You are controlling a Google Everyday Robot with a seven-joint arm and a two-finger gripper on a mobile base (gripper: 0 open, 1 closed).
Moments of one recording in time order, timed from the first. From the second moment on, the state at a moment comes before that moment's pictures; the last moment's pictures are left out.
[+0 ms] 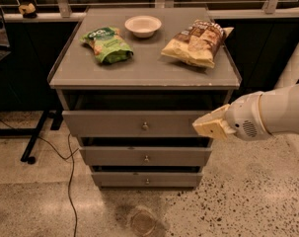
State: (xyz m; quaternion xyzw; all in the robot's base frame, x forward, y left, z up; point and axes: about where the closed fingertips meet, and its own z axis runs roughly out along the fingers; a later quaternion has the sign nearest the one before) arm 0.461 -0.146 0.841 -0.39 0.83 0.21 0.35
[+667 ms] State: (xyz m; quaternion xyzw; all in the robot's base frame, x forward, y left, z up) arm 0.466 -0.149 0.790 -0.23 0.87 0.21 0.38
